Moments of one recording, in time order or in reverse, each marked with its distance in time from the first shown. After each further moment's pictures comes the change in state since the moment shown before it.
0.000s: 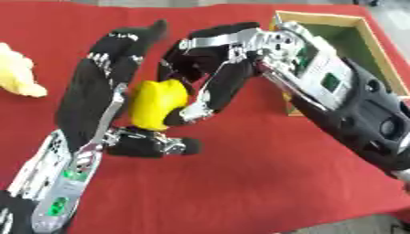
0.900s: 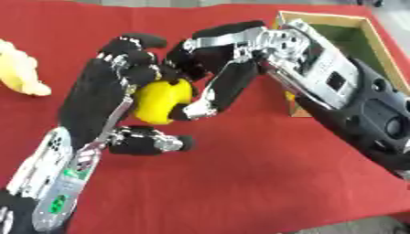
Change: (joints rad) left arm -0.008 0.008 0.000 -0.007 -0.004 -0.072 -0.120; right arm -0.008 -0.008 -0.006 -0.003 -0.002 -0.024 0.011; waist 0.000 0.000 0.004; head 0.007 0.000
